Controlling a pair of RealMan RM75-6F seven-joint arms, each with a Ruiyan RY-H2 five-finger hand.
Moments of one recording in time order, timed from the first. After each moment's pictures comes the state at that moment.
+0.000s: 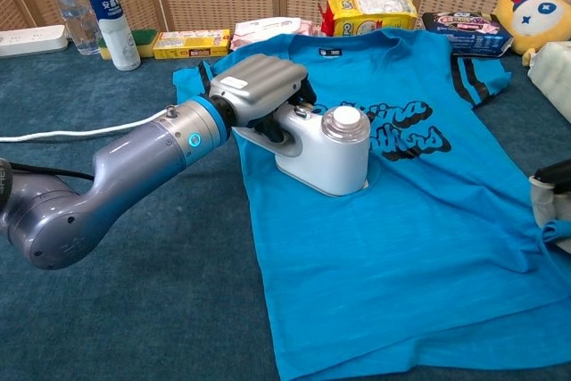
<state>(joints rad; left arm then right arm) -1.02 -2.13 -0.15 -0.59 1.48 1.01 -0.05 0.28 -1.39 -0.08 -1.48 -1.68 1.29 -0.05</state>
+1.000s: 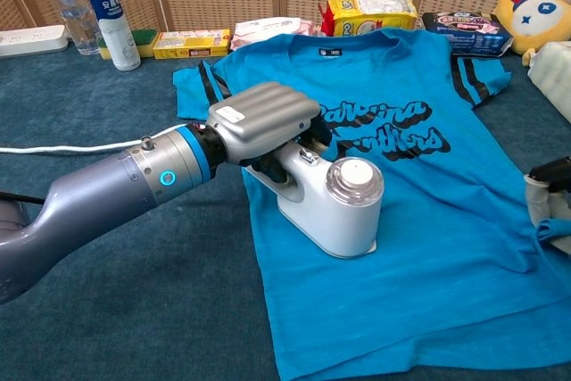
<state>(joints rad) -0.95 -2.00 -0.04 -0.86 1.59 1.09 -0.01 0.29 -1.39 -0.08 -1.49 -1.68 1.28 -0.06</state>
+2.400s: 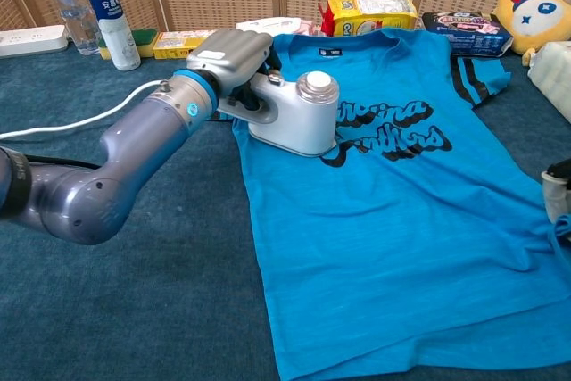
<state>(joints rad) -1.05 -2.18 -0.33 -0.52 1.27 0.96 0.17 0.28 -1.36 -0.08 -1.48 -1.66 1.29 -0.04</state>
